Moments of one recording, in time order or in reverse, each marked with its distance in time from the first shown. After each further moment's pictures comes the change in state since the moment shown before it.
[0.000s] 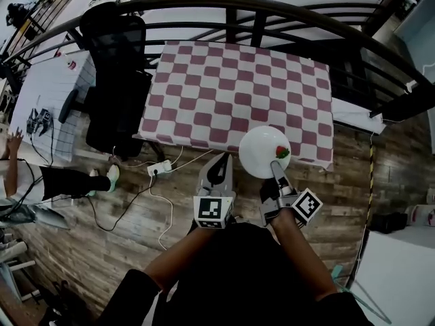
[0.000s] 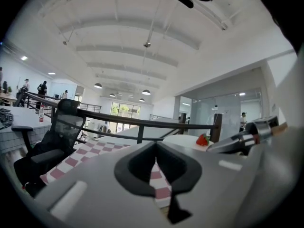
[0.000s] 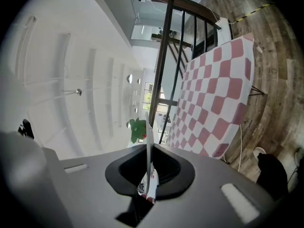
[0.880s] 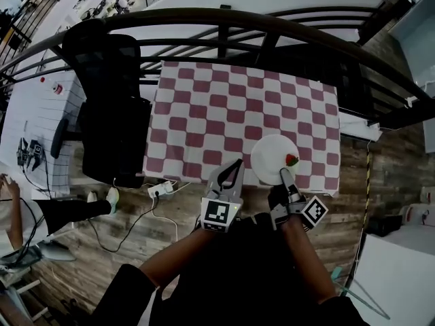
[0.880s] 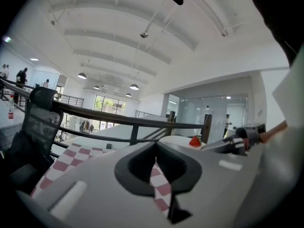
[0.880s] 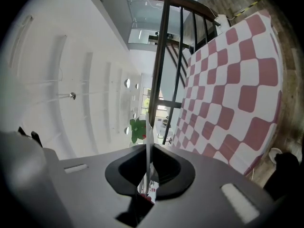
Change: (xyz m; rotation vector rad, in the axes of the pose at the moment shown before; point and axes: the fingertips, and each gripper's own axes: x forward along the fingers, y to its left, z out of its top) left arm 0.141 0.094 0.028 0.000 0.046 -0.218; right arm 0.157 0.009 0.036 0.040 -0.073 -0.004
